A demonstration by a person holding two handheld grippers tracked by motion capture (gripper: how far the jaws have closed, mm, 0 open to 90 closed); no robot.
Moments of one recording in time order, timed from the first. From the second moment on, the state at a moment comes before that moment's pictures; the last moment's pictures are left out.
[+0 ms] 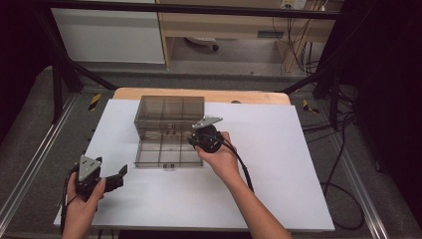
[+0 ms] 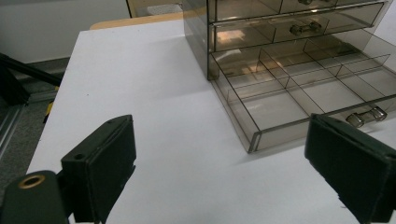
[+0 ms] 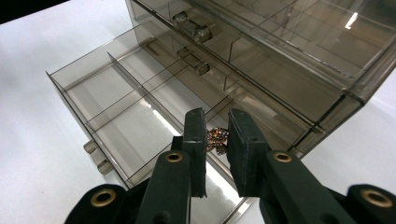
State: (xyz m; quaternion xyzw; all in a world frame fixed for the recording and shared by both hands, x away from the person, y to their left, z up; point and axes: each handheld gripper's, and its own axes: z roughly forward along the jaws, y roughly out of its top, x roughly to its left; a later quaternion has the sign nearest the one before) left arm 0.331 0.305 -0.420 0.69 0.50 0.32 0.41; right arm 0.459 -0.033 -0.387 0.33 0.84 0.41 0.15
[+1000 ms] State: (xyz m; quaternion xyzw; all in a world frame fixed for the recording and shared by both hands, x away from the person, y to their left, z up) left arm 0.332 0.306 -0.421 0.69 0.50 0.32 0.41; right arm 0.460 -0.027 -0.395 0.32 0.85 0.40 0.14
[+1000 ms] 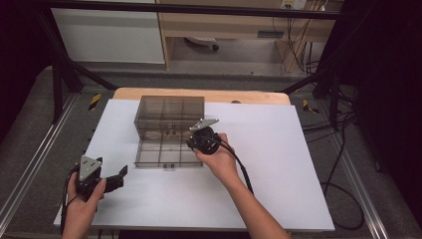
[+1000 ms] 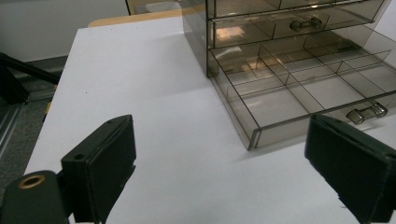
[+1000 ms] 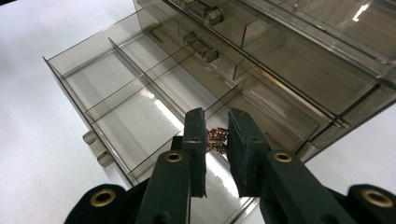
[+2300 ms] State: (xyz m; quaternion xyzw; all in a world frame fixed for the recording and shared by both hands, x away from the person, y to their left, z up) left arm 0.332 0.304 -0.422 0.70 0.50 0.32 0.41; right arm 0.463 -0.021 -0.411 0.32 0.86 0.37 0.13
